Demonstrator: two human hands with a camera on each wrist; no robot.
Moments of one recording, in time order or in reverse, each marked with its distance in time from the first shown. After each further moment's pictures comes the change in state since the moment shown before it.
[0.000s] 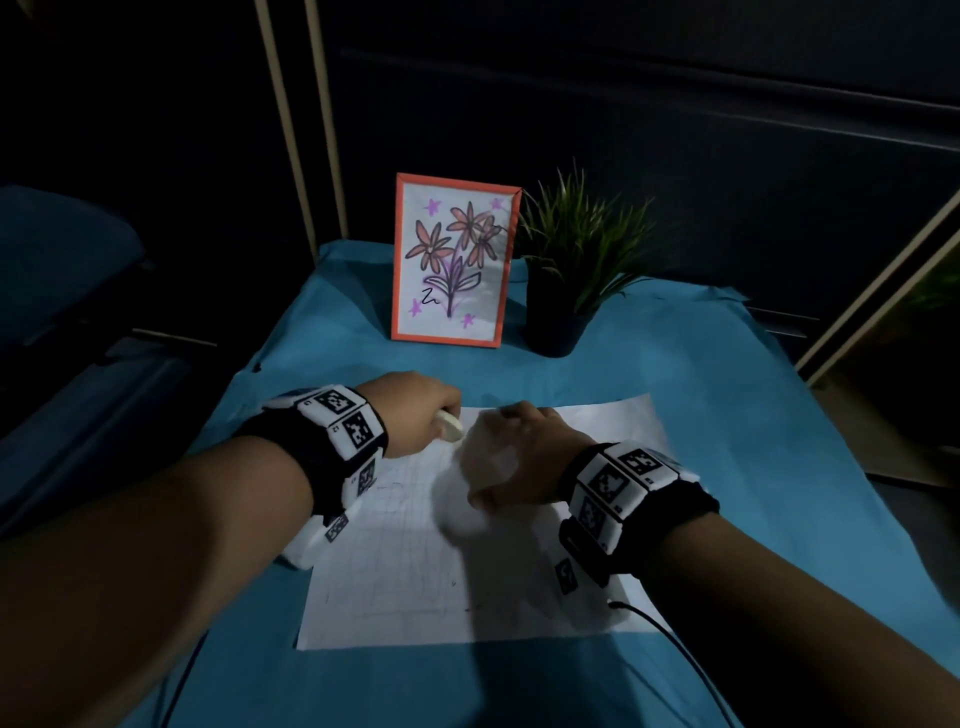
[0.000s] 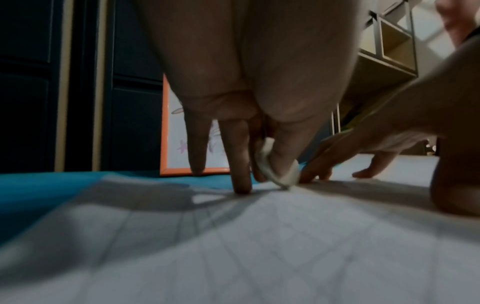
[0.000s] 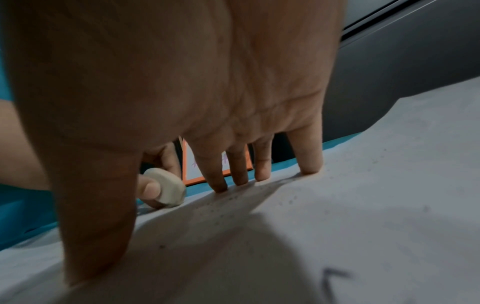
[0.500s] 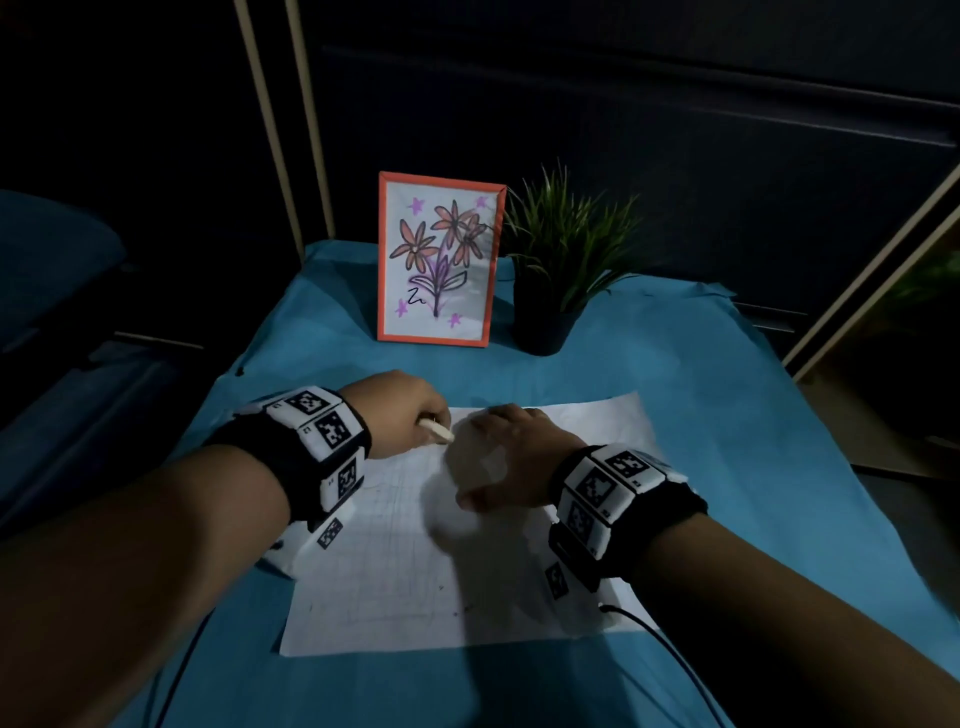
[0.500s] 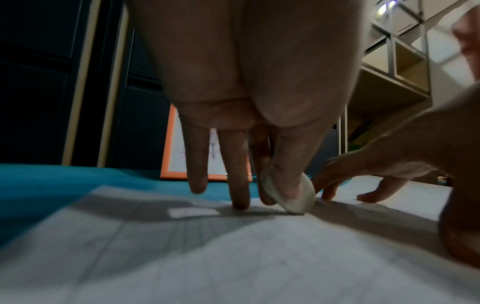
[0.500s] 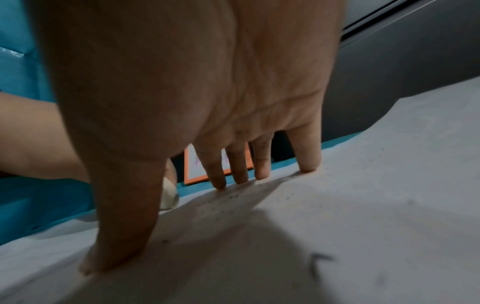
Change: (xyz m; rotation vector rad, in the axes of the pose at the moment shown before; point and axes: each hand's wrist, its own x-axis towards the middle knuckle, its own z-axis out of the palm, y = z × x) left_hand 0.001 -0.003 0.000 -0.066 -0.003 0.009; right_hand 0.001 0.006 0.004 0.023 0.030 -0.046
